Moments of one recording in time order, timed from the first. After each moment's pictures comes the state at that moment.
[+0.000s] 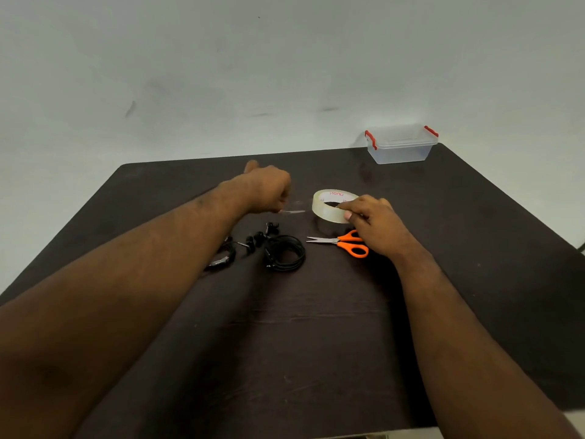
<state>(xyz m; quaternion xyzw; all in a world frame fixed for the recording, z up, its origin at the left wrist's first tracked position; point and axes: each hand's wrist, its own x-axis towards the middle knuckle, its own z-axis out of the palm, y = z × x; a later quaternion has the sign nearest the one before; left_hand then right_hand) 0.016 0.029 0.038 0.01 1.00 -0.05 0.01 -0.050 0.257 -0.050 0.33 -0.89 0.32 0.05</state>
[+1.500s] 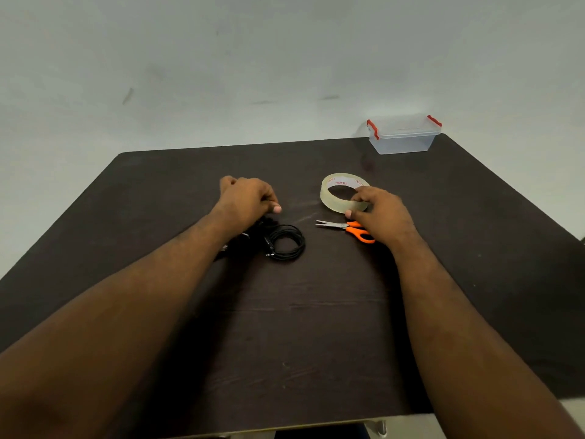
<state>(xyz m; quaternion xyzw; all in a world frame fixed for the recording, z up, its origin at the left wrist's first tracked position) 0.036 0.001 -0.027 -0.08 0.98 0.11 -0.13 -0.057 0.257 -0.052 0.22 -0.92 0.33 0.03</state>
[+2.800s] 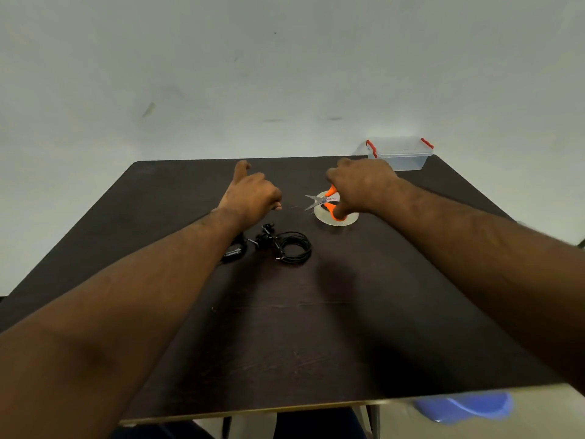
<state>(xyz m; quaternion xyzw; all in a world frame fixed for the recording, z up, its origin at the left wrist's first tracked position) 0.051 -0.004 0.001 0.03 0.97 -0.15 -0.18 -0.012 0.207 0.070 0.38 -0.91 -0.17 0.09</state>
